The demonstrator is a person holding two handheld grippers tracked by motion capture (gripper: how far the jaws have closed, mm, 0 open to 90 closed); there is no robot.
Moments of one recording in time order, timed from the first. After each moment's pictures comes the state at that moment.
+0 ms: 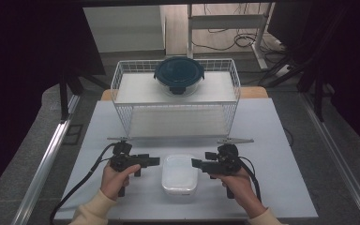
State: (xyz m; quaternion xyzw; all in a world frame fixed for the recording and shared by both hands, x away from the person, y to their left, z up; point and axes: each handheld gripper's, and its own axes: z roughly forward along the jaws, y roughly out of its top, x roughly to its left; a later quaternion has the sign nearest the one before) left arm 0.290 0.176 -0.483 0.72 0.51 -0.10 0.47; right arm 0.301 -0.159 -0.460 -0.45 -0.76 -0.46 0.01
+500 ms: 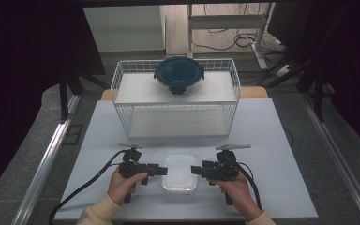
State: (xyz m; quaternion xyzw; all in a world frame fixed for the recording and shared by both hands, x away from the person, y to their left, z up) left arm 0.288 0.159 -0.505 0.73 0.49 -0.15 0.45; right arm 0.297 -0.160 -0.485 -0.46 -0.76 -0.45 0.05
